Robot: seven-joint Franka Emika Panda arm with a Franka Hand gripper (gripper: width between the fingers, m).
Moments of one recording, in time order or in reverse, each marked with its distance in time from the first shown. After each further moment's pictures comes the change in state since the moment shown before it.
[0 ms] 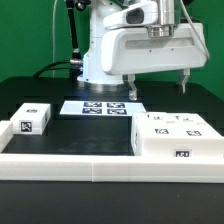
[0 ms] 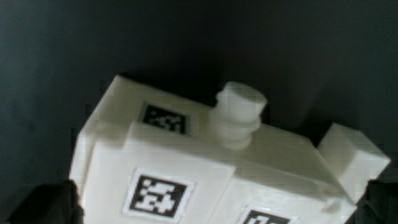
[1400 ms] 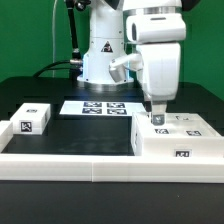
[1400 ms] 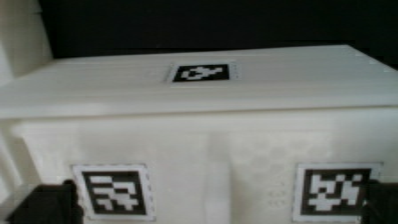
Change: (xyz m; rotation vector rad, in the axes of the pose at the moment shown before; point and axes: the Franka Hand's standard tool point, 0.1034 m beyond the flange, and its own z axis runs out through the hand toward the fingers) arm 0.053 0.046 0.014 0.005 -0.033 -1.203
